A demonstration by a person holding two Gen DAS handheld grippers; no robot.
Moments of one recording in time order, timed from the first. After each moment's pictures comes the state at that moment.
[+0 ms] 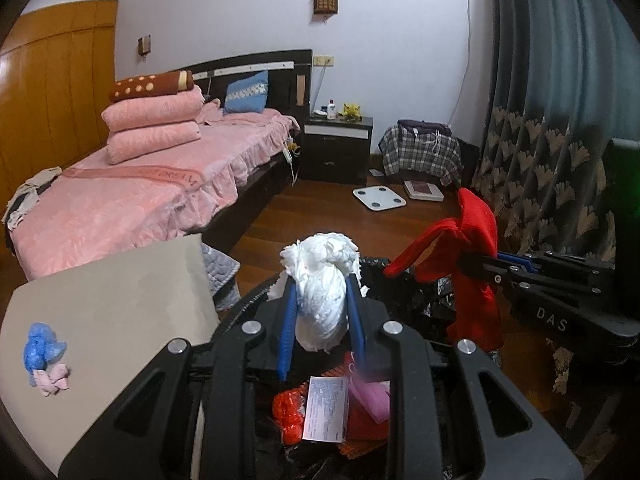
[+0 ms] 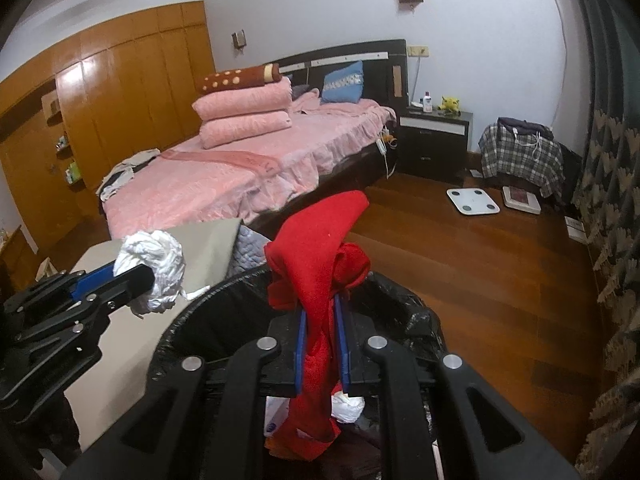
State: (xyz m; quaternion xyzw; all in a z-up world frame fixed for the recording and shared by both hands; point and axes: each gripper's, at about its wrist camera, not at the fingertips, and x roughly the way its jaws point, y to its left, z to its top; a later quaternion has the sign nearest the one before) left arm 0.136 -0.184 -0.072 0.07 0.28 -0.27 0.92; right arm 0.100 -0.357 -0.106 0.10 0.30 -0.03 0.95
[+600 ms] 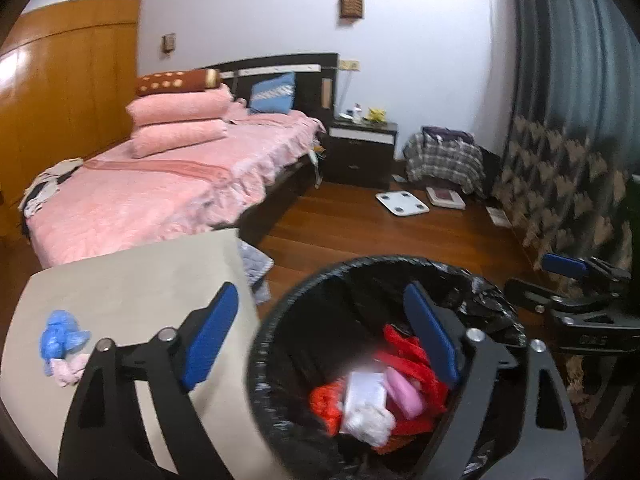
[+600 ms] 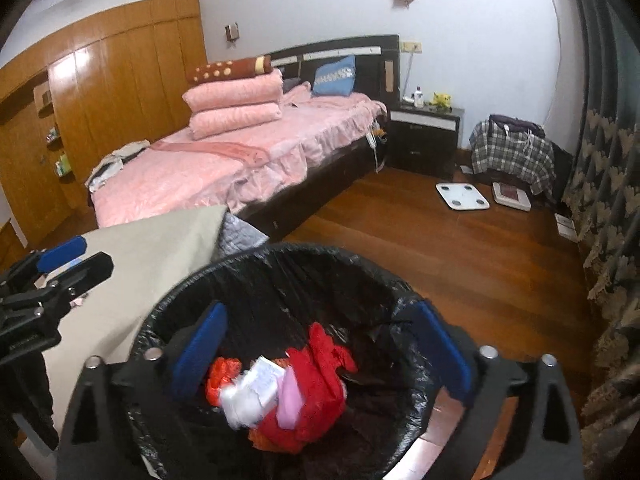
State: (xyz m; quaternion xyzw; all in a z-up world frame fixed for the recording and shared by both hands) left arm 0.142 -0.130 -0.067 0.05 0.27 -0.23 0.94; right arm 0.089 -0.353 -0.113 0.08 0.30 -0.04 0.95
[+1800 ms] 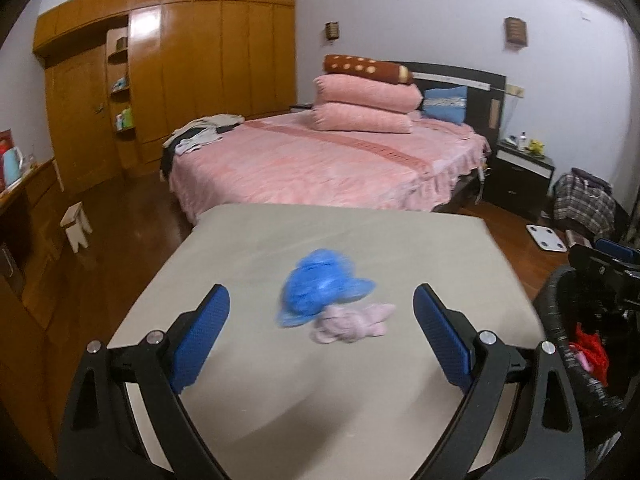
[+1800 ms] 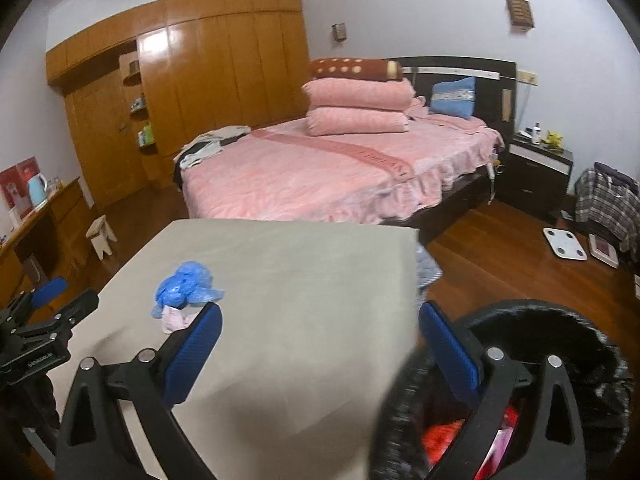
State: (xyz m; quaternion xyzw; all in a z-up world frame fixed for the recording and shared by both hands) left arm 0.146 0.180 -0.083 0.00 0.28 0.04 0.96; right arm 0.186 -0.093 -0.110 0.04 0.29 0.12 0.95
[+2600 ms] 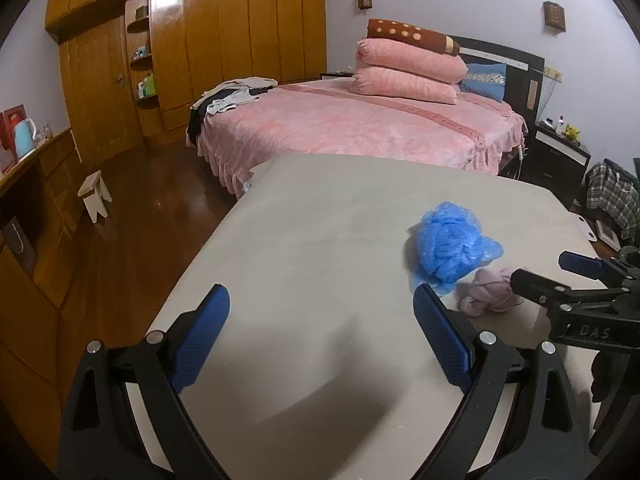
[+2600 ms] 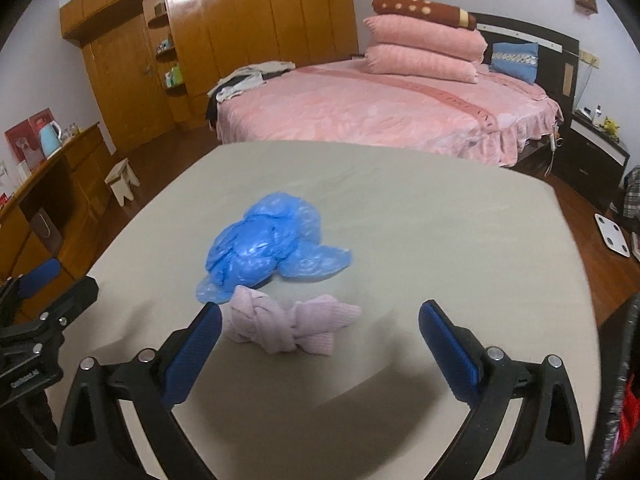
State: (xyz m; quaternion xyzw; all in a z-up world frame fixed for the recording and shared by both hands) left arm 0.172 0.292 -0.136 -0.01 0.33 0.07 0.94; right arm 0.246 0.081 -0.195 0.00 0.38 0.17 0.91
